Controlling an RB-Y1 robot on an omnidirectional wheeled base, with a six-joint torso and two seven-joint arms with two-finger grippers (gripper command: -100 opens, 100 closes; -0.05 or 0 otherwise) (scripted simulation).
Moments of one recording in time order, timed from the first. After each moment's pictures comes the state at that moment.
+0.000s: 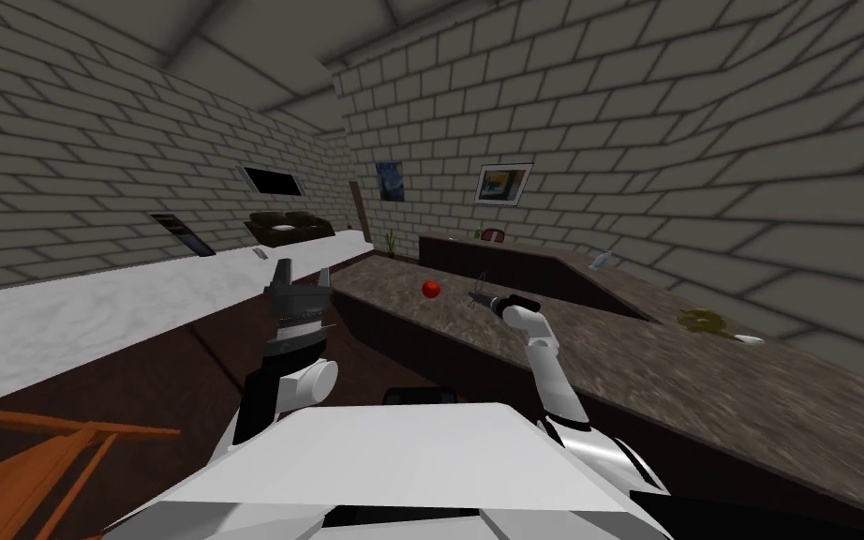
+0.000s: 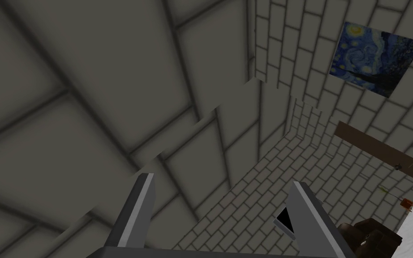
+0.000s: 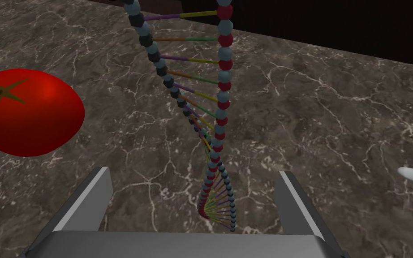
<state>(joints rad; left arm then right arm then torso) 0.45 -0.02 0.03 -2.36 0.12 -0.42 0.12 -0.12 -0.39 -0.21 -1.78 -0.67 0.86 -1.42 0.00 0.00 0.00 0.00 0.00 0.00</state>
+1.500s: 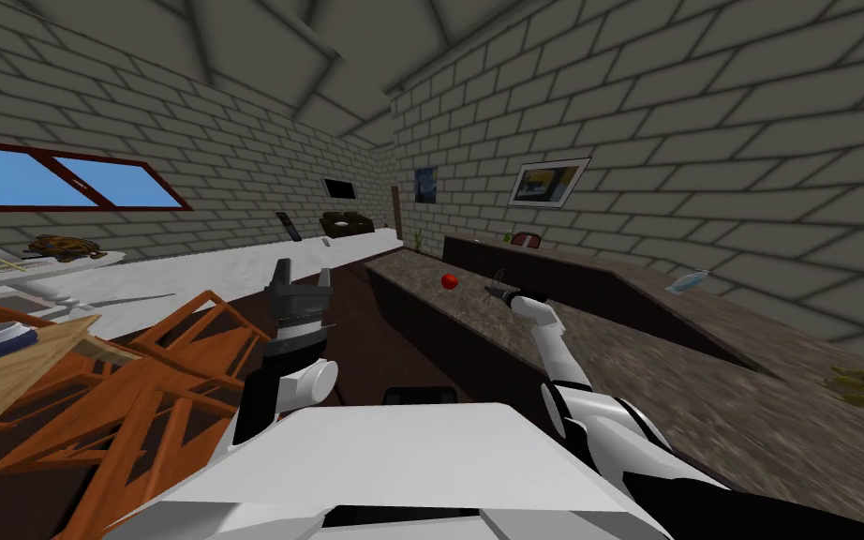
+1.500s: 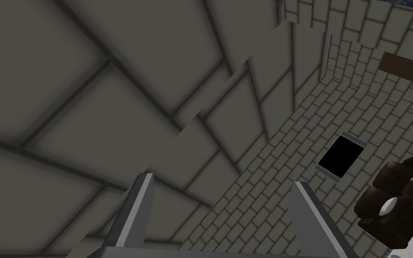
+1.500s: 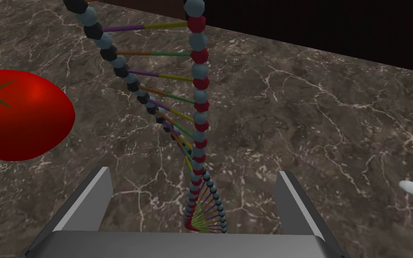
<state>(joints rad) 0.45 -0.02 0.03 -2.36 0.12 -0.42 0.12 -0.31 -0.55 -0.24 -1.36 -0.67 0.68 -1.47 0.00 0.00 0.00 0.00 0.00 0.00</state>
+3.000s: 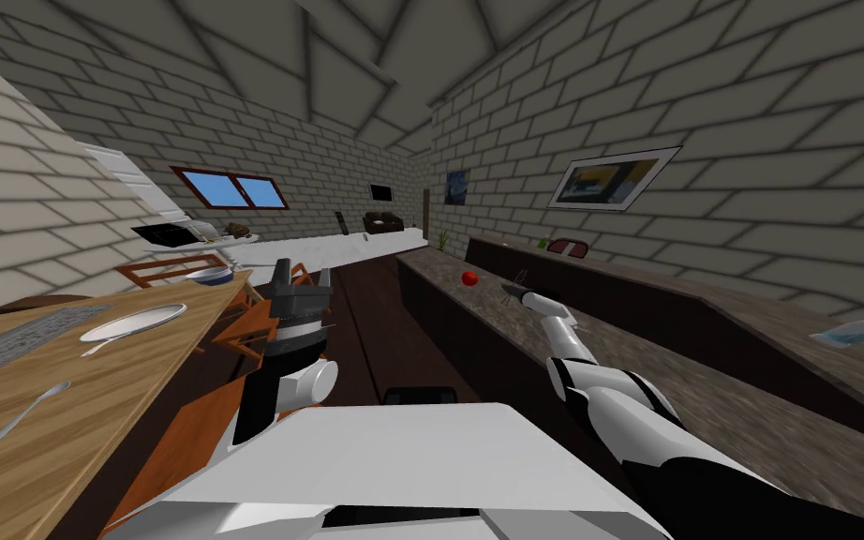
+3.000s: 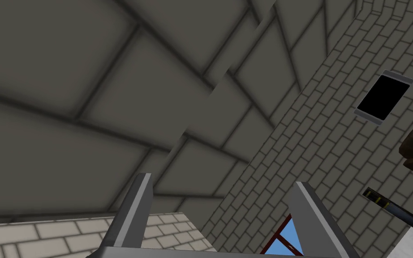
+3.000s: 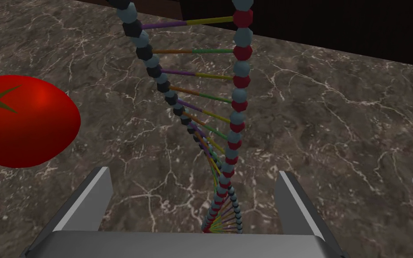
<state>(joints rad) 0.45 -0.02 0.04 -2.36 0.12 -0.42 0.12 -0.48 -0.67 -0.26 -0.93 -0.67 0.49 -1.51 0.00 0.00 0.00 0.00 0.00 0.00</state>
